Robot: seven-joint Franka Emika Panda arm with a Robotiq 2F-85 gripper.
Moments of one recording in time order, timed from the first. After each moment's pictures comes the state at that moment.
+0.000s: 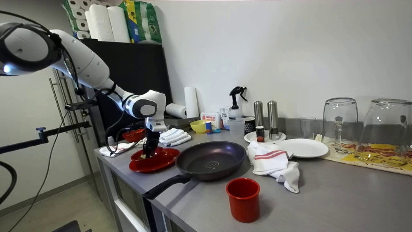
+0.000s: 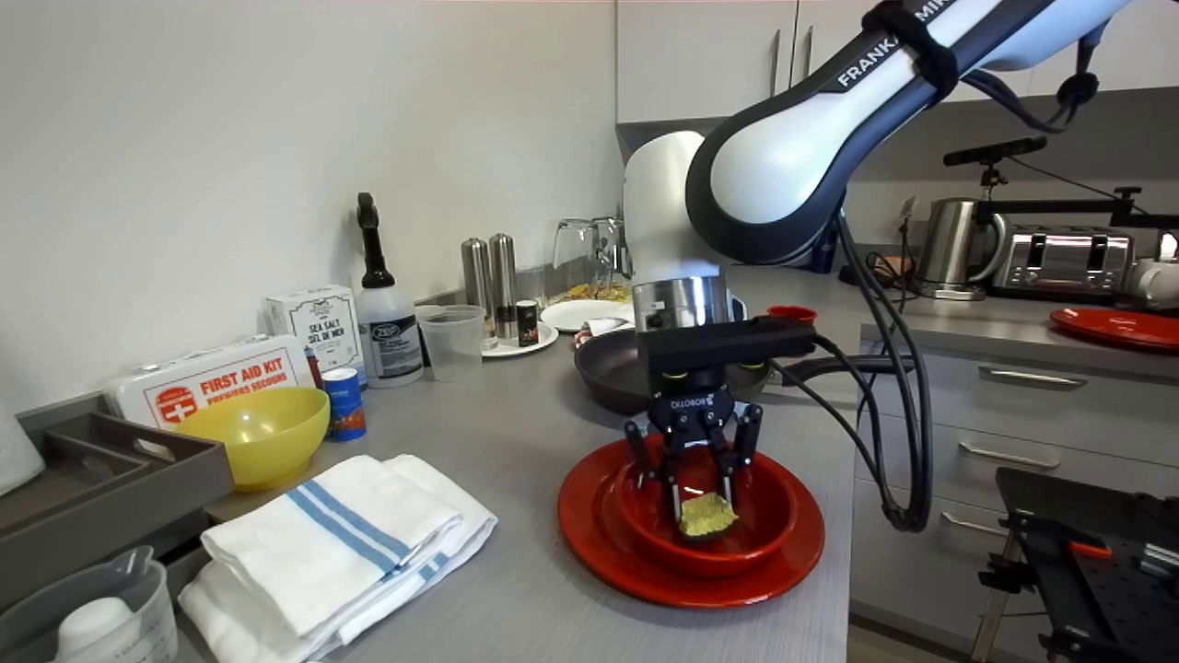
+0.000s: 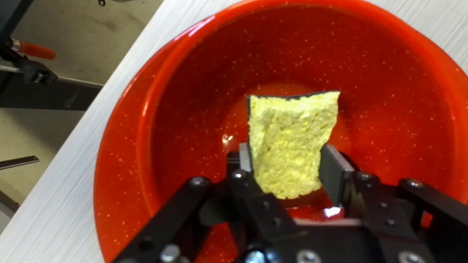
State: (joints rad) arm 0.18 0.36 0.10 -1.96 0.25 2.17 1.06
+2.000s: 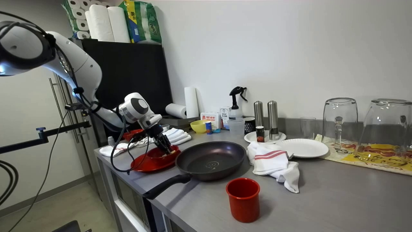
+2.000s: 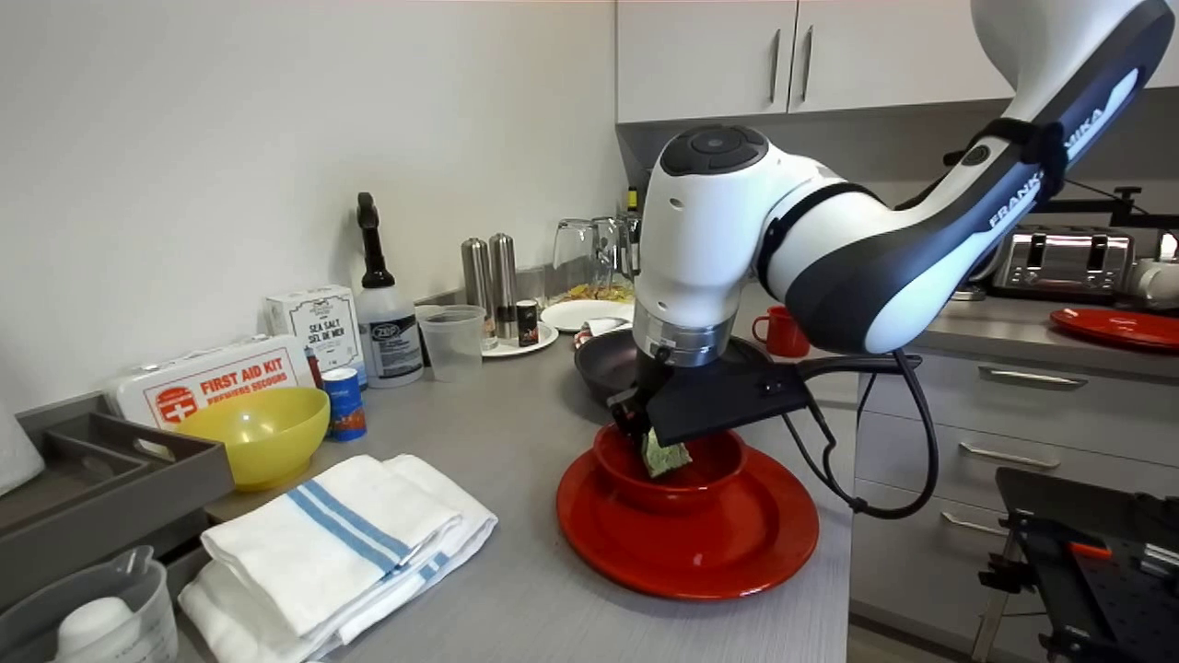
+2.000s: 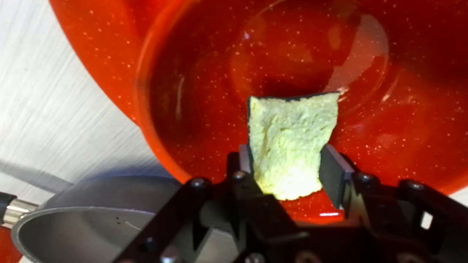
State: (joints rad) arm 0.34 0.34 -0.01 -2.03 -0.69 2.39 1.59
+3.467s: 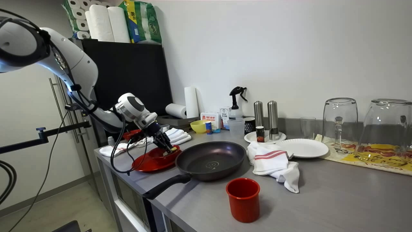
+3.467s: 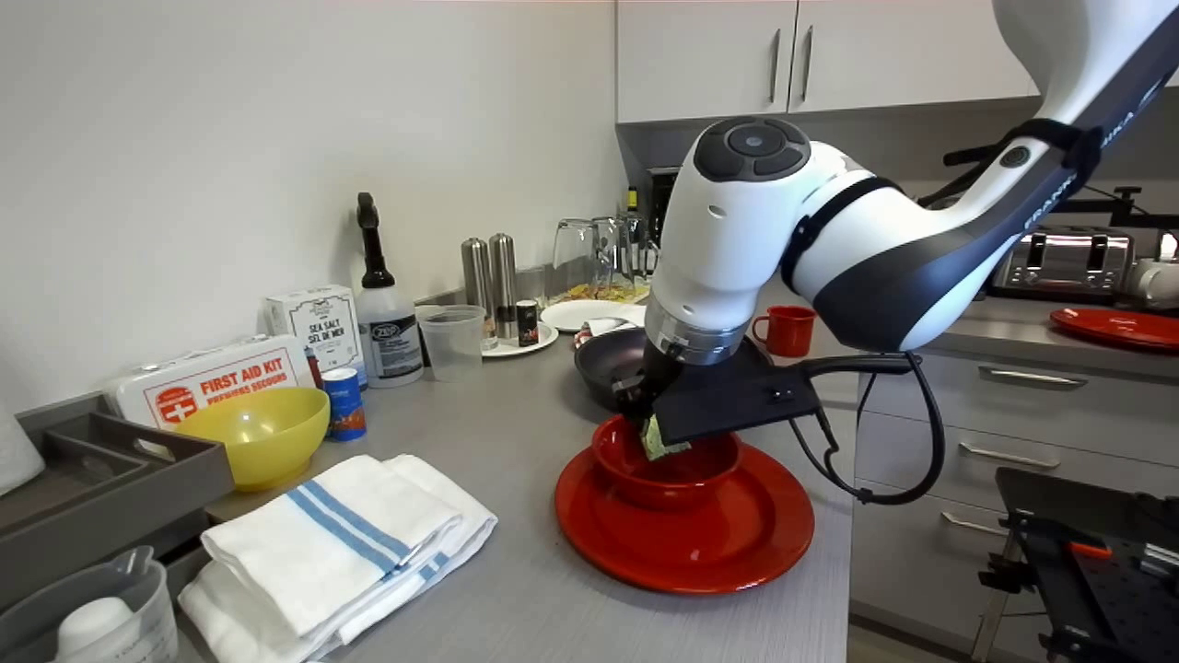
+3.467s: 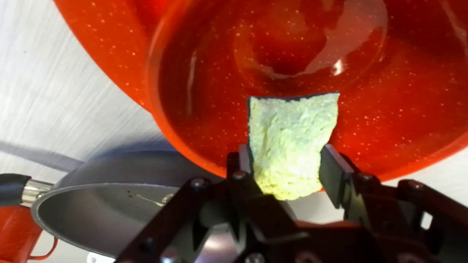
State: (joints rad) arm 0.29 0.30 0.05 -2.07 -0.87 2.38 1.78
